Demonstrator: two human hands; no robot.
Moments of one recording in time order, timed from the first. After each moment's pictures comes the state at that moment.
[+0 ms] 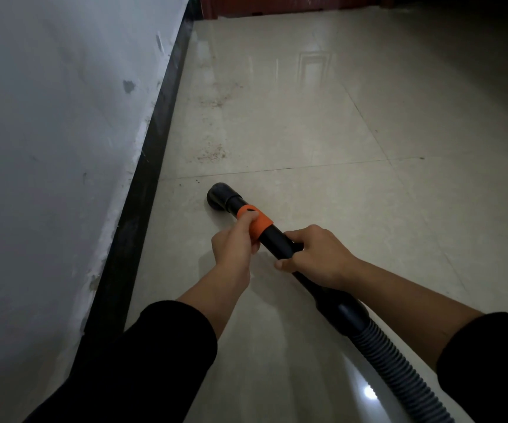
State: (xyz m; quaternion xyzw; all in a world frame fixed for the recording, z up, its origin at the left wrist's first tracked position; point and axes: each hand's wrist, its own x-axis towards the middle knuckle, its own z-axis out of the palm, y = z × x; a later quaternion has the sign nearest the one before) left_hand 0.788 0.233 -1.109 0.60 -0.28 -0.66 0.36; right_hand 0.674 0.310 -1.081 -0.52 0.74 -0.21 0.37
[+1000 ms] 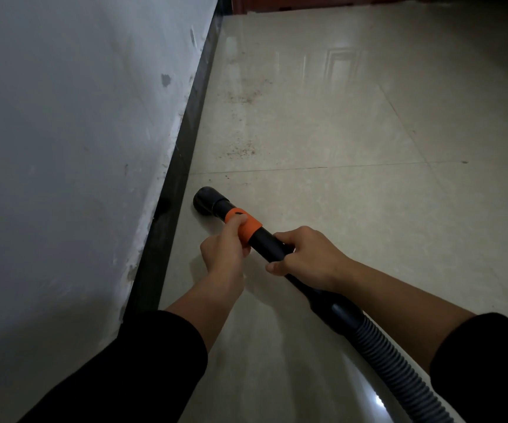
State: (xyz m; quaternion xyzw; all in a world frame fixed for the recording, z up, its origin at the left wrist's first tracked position) left_hand 0.843 0.217 -1.104 0.65 -0.23 -0.60 0.42; right_hand 0.725 0.277 -1.084 -0.55 0.70 -0.21 0.41
